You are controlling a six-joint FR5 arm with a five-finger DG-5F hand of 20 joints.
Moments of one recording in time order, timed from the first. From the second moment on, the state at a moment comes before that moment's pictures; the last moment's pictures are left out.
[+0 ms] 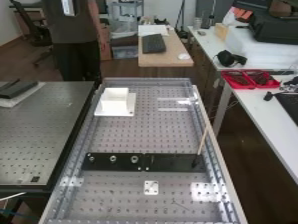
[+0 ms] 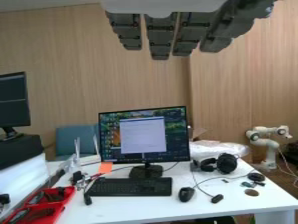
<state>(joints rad) 1.55 -1.58 -1.57 -3.14 -1.57 -0.69</state>
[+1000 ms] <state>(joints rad) 1.55 -1.56 -1.61 -3.12 -1.58 -0.69</state>
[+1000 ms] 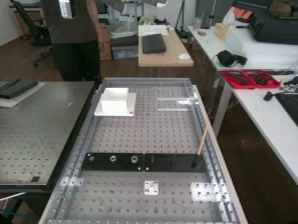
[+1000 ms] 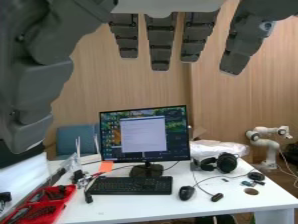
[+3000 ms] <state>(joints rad) 1.45 -1.55 -1.93 -2.94 -1.62 -0.76</state>
